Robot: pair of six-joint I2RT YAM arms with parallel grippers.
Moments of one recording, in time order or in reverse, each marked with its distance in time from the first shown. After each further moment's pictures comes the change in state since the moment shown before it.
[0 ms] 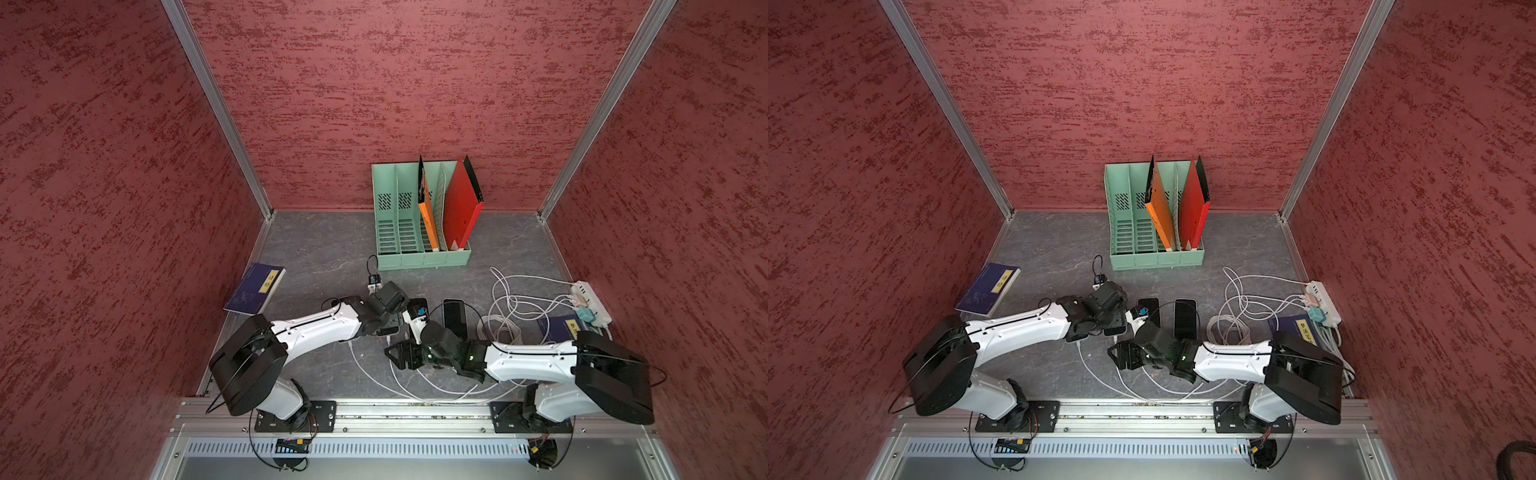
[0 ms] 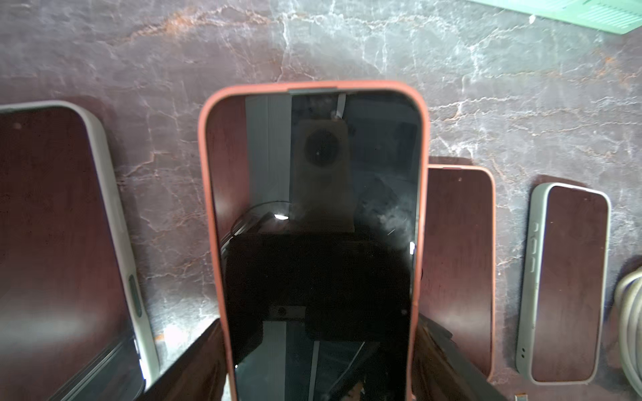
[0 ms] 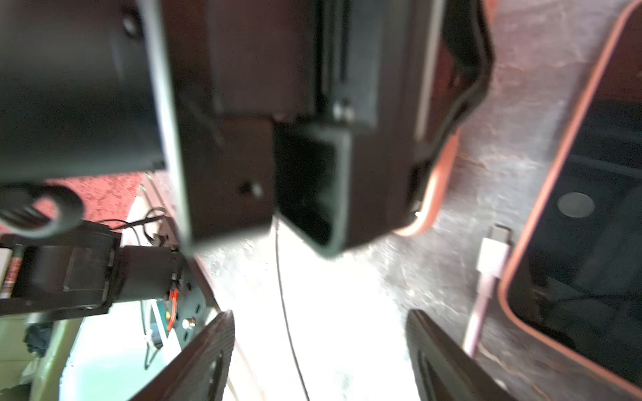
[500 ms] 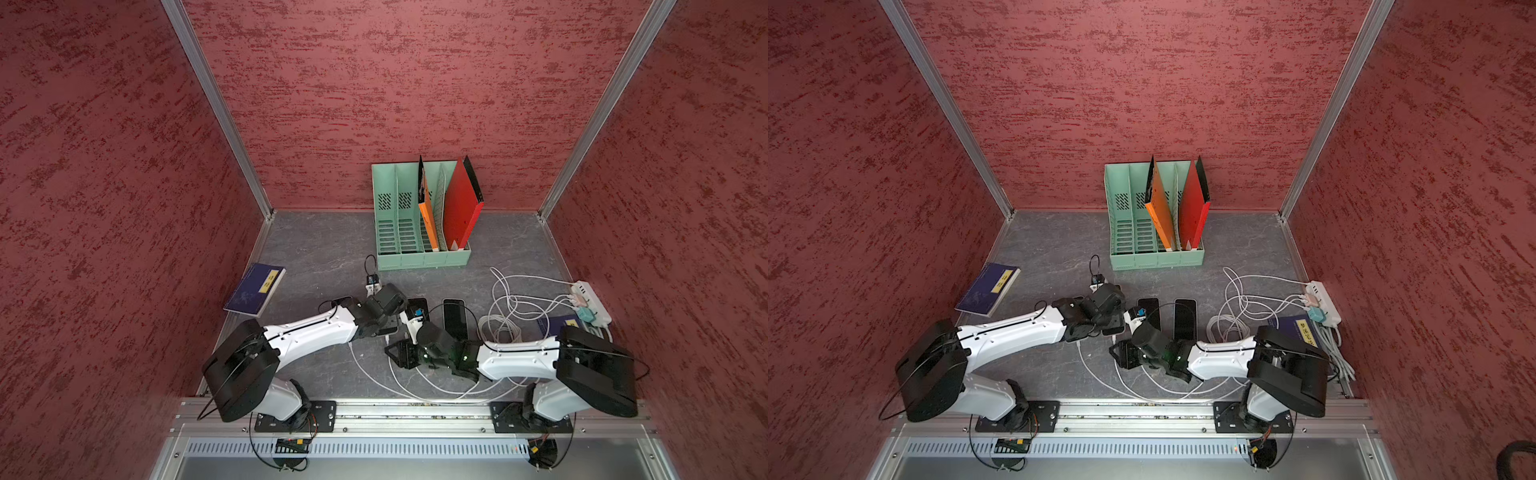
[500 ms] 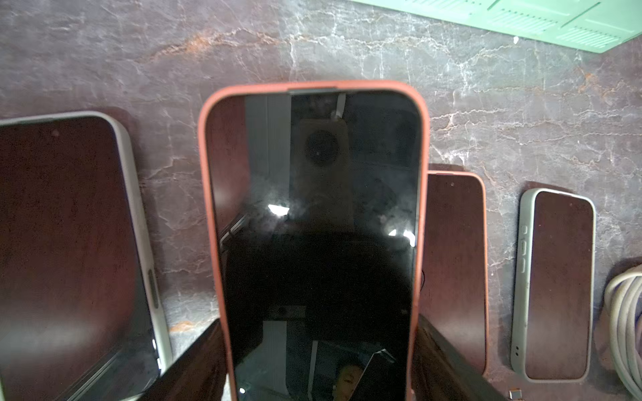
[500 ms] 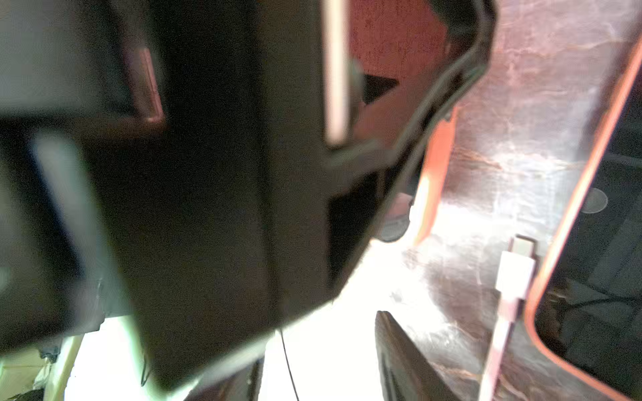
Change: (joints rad) left arm -0.014 -0.043 -0.020 0.000 -0.043 -0.013; right arm -0.001 0.083 0.003 0.079 -0.002 0.027
